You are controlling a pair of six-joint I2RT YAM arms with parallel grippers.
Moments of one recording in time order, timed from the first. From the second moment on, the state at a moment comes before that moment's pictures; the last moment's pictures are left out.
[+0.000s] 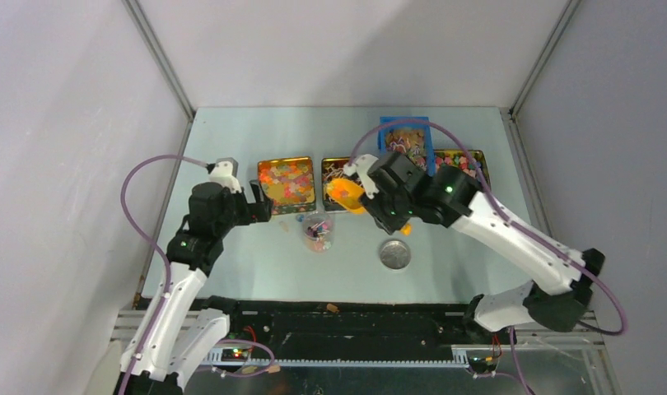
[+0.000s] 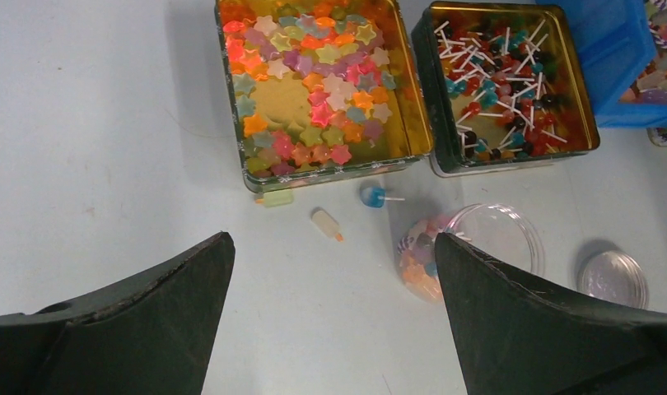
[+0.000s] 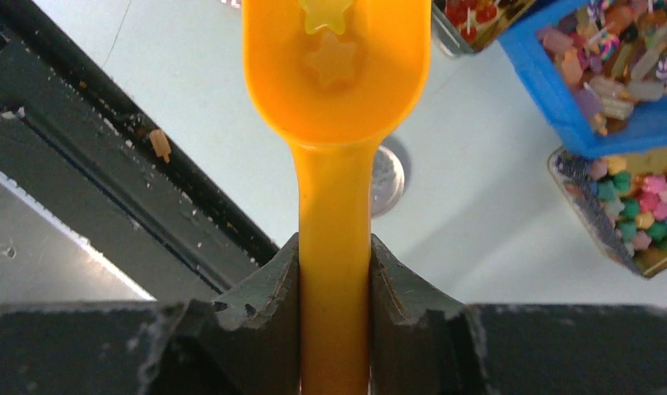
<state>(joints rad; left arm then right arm) -0.19 0.75 0.72 -0.45 0.03 -0.25 0.96 1.43 1.60 -1.15 0.11 0.05</state>
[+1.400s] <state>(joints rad) -0.26 0.76 0.72 -0.45 -0.01 -0.24 1.09 1.78 1.80 -1.37 0.15 0.04</state>
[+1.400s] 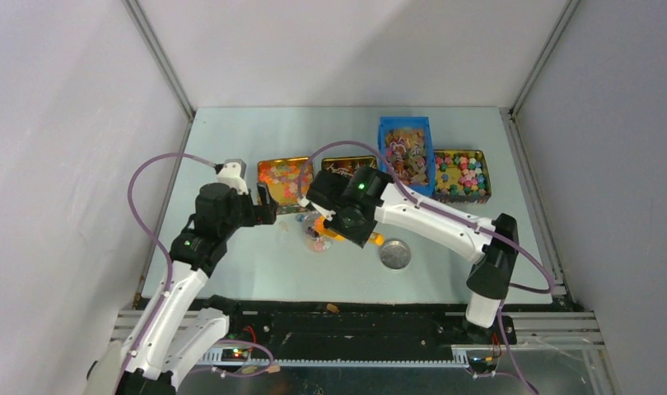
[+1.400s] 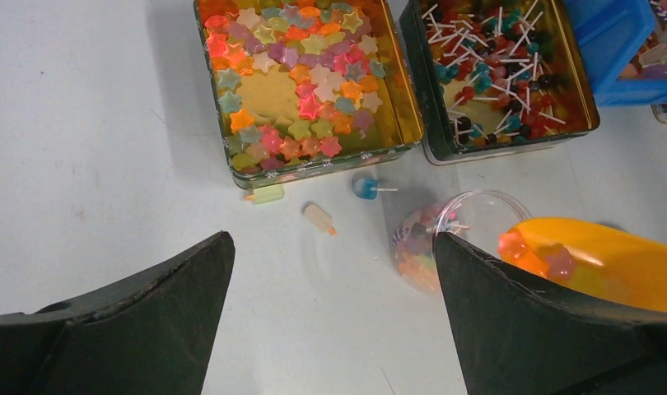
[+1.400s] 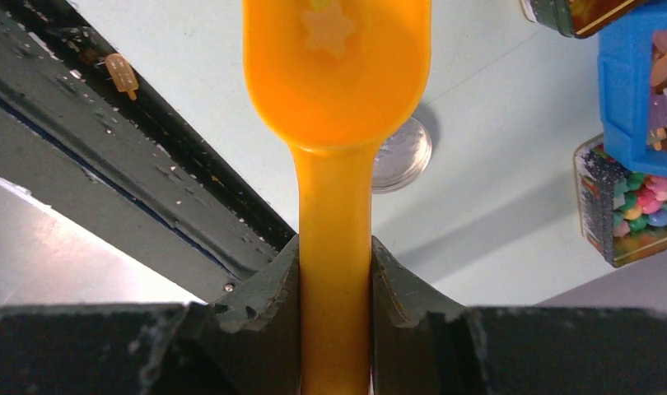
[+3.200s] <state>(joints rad) -0.31 0.76 0.72 -0.46 -0.08 -0.24 1.24 1.87 1.87 -1.46 0.50 0.02</state>
